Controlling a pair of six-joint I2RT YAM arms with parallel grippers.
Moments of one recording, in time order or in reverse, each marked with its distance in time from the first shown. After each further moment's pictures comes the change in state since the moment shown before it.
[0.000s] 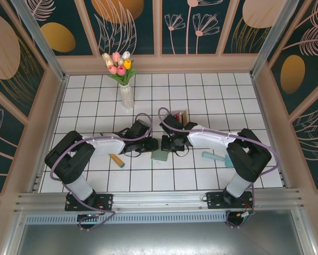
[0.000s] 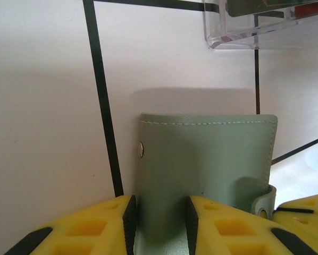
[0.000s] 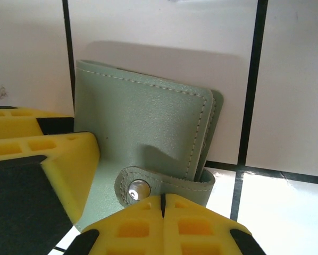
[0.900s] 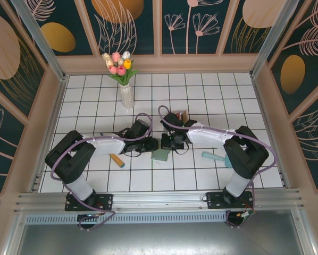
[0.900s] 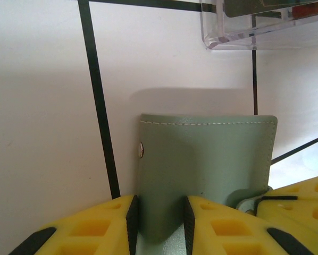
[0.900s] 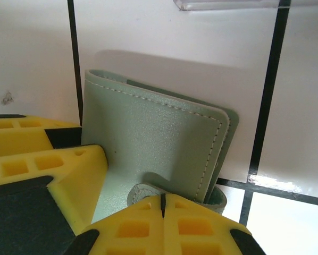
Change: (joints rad) left arm 0.001 0.005 0.000 0.010 0.007 -0.001; right arm -0.036 0.039 0.026 0.009 -0.066 -0.046
